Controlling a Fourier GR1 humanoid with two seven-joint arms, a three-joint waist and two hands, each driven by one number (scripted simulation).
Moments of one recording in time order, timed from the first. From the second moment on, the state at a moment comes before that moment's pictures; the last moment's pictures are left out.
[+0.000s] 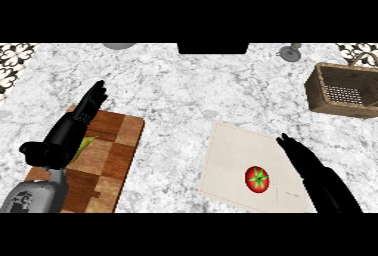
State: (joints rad) left arm -0.16 0.25 -0.02 -1.57 0.00 -0.14 0.00; right arm 0.19 -0.37 0.29 -1.93 0.72 0.08 0.21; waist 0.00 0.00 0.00
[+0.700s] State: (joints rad) left arm -0.19 0.21 0.02 -1.58 -0.04 -0.17 0.03; right arm 0.23 -0.28 0.30 -1.92 0.79 0.09 0.13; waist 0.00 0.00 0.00
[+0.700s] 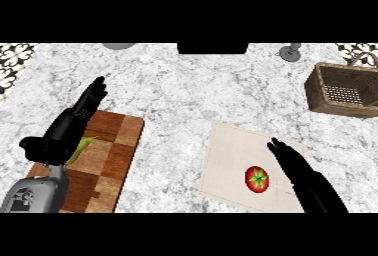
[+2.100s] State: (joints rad) left arm -0.18 0.19 0.07 -1.59 -0.06 -0.24 0.03; right arm 0.11 -0.15 0.29 -1.59 0.99 0.05 0.14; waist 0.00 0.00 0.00
